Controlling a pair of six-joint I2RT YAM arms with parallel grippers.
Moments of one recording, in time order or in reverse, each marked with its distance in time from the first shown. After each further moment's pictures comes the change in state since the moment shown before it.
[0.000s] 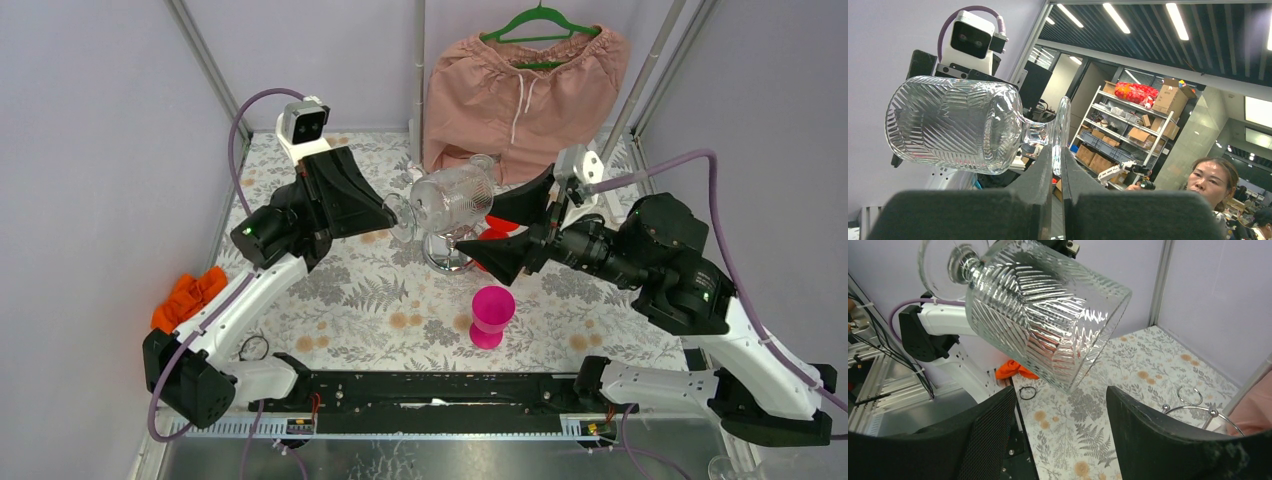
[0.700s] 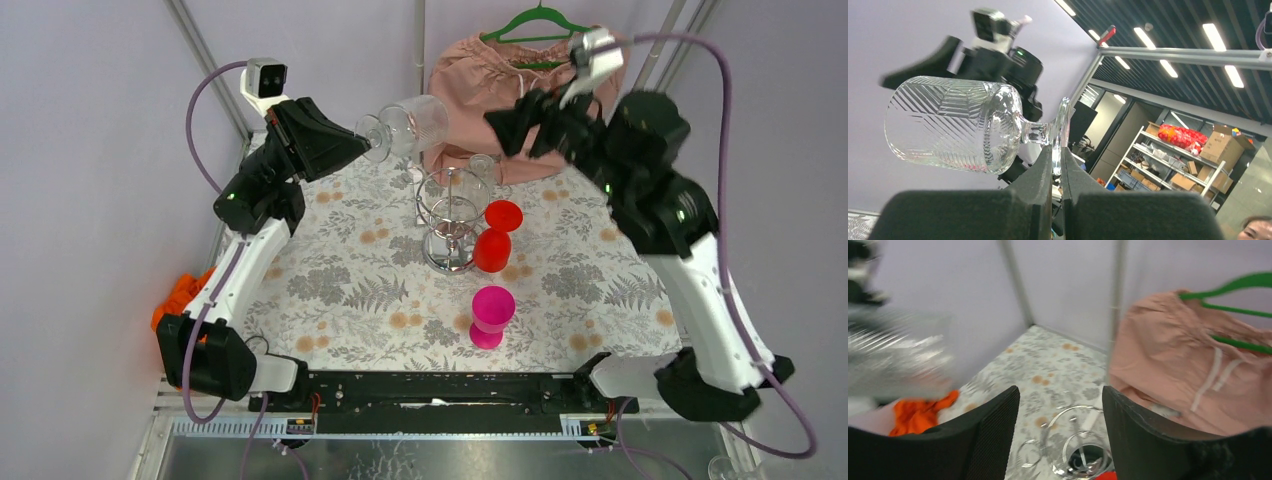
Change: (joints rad) left arm 0.323 0.106 0.115 0.008 -0.003 -0.133; right arm -0.340 0.298 0.381 -0.177 0.160 -0.001
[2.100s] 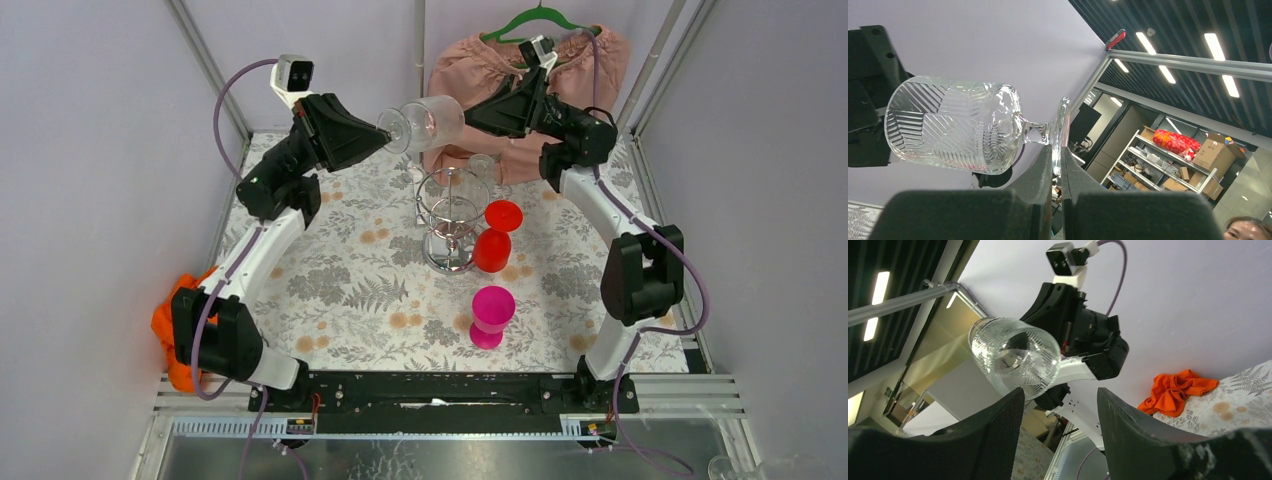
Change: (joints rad) left arm -0.030 0.103 0.014 0.001 0.000 0.034; right arm -0.477 0.578 -0.330 1.960 -1.079 1.777
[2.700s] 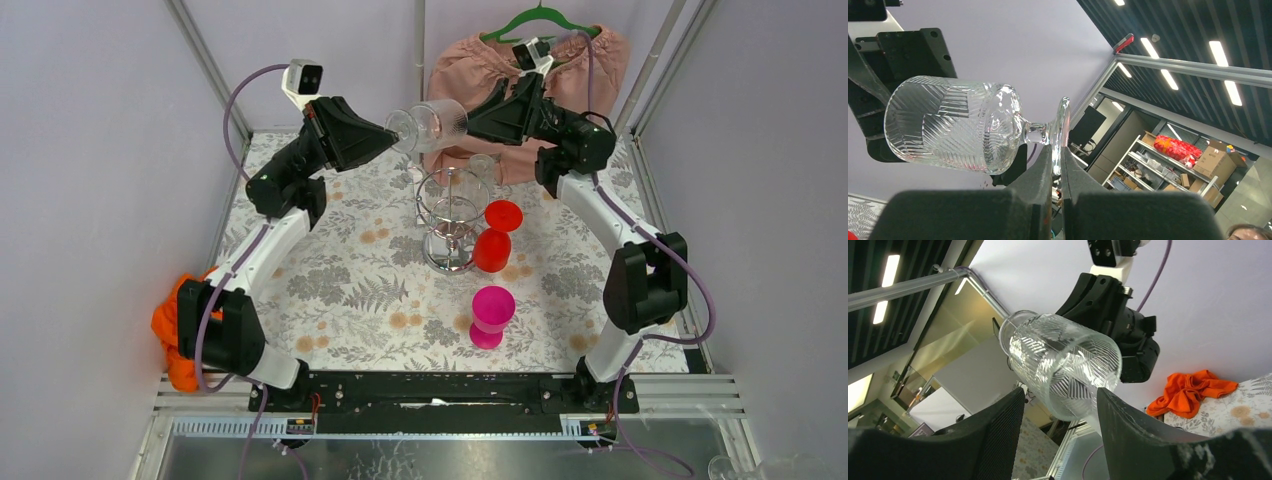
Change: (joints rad) left arm -0.019 0.031 -0.032 -0.001 -0.005 0.034; right arm 0.060 -0.060 -0.031 0.017 0.004 -0.001
